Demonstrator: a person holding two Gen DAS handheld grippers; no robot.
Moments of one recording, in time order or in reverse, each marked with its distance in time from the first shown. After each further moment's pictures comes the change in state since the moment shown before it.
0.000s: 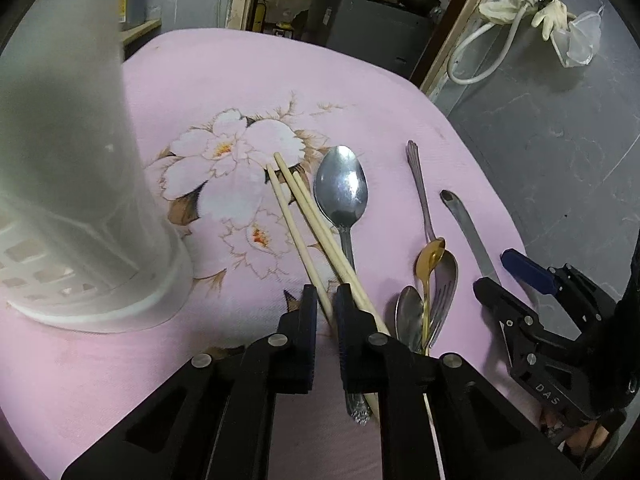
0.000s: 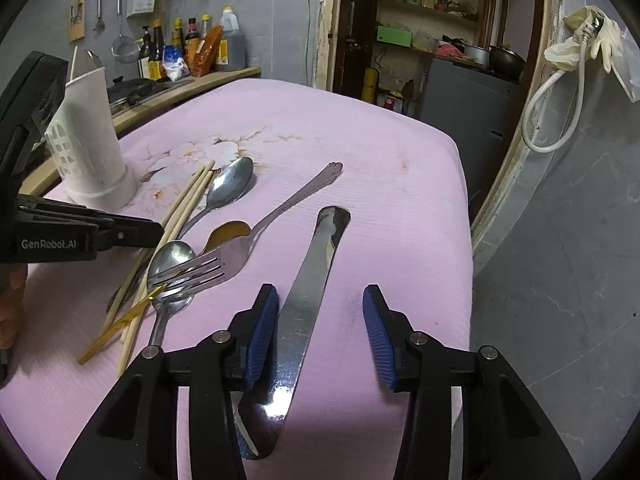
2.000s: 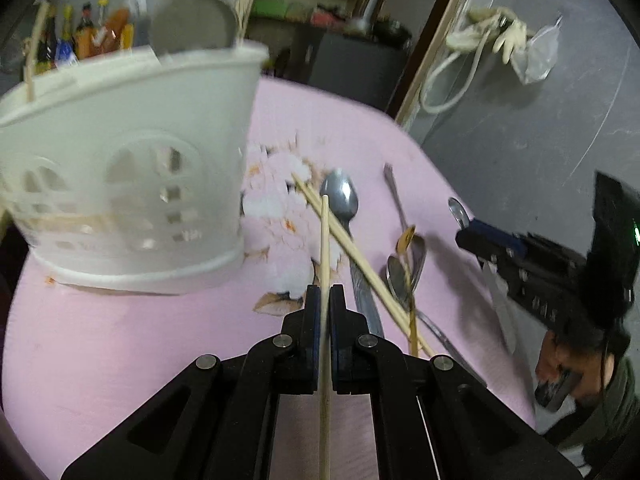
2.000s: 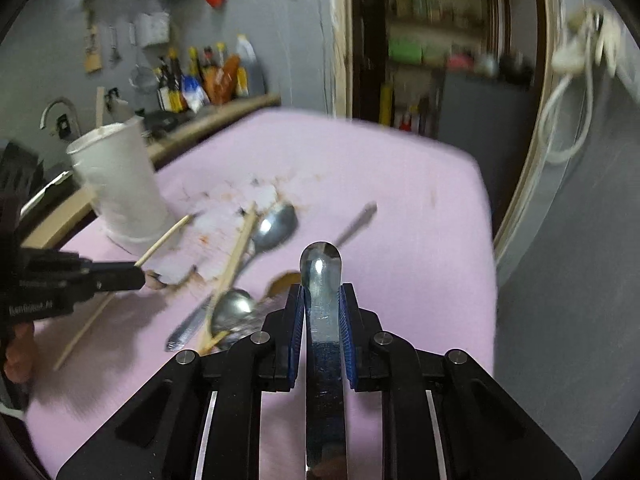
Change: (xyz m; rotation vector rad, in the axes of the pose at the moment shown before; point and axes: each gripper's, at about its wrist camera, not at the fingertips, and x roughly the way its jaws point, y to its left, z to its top) left arm -0.073 0.014 -0.051 0.051 -0.184 -0.057; right arm -0.039 0.019 0.009 0.019 -0.140 0.070
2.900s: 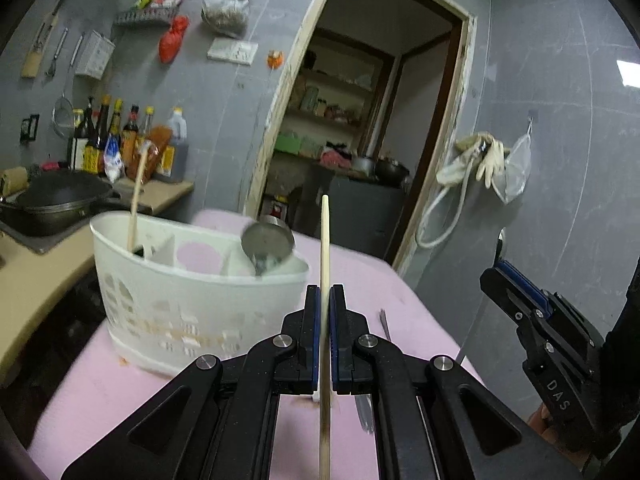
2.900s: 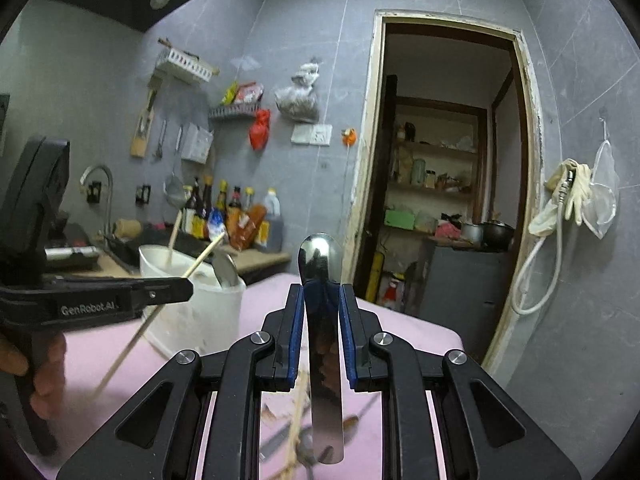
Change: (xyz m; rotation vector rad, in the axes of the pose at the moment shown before) left arm -0.102 0.012 0.004 -0.022 -0.523 0.016; right arm -0.077 0.088 0.021 -0.125 -0.569 -0.067
